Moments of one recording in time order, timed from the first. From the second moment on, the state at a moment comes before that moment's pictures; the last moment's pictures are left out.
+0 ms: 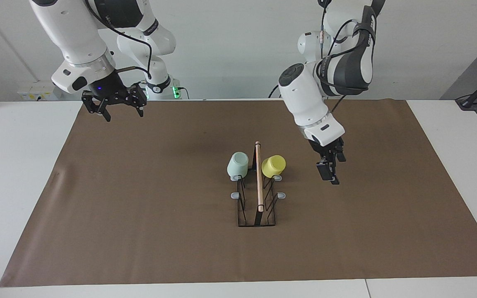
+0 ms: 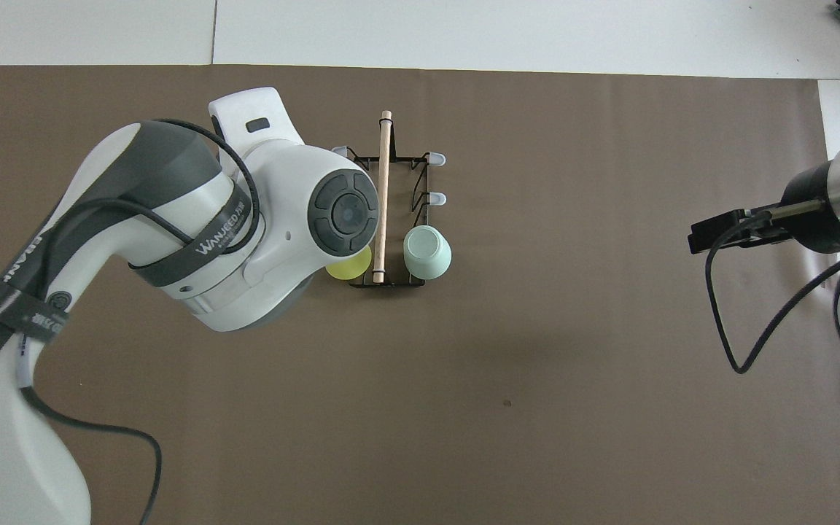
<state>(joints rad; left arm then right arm) -0.02 0.31 -0.48 -1.60 0.80 1.92 -1.70 0.03 0.01 0.05 -1.59 0.05 1.59 -0.03</state>
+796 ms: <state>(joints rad) -0.14 0.26 -0.03 -1.60 0.10 2.05 -0.58 0.02 0.01 0.06 -1.52 0.05 1.53 -0.03</state>
